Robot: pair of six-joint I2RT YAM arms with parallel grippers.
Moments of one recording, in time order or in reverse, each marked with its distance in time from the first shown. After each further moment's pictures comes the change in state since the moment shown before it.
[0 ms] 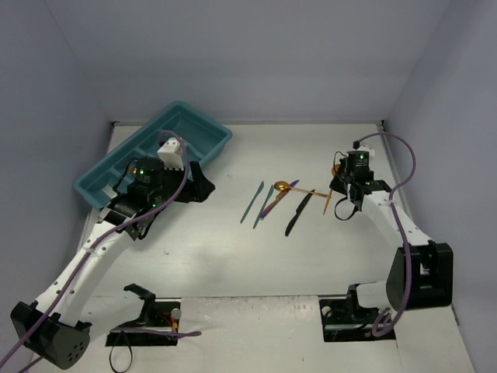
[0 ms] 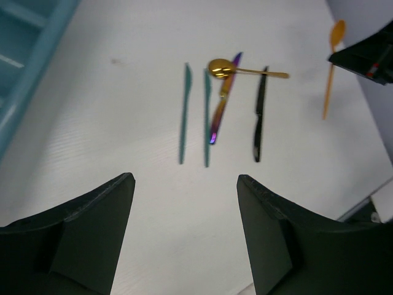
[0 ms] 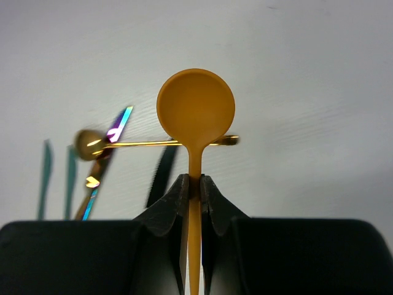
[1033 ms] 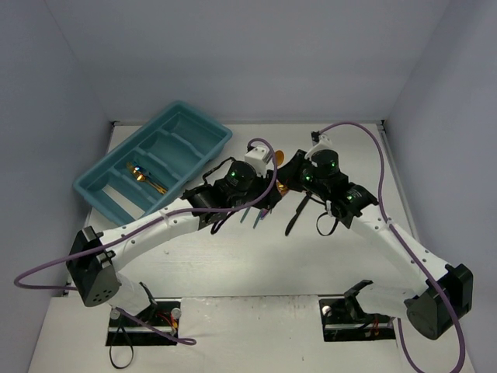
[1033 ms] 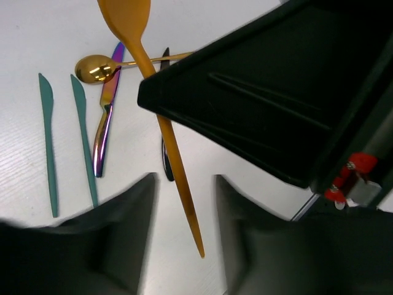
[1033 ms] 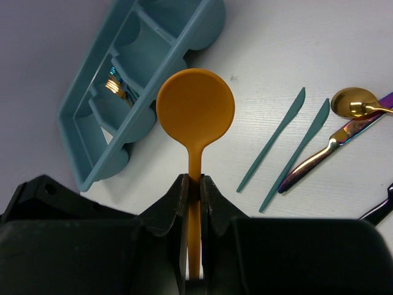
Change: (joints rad) left arm -0.536 0.468 0.244 0.236 -0.222 -0.122; right arm 0.488 -0.207 0.117 0.050 -0.137 0.304
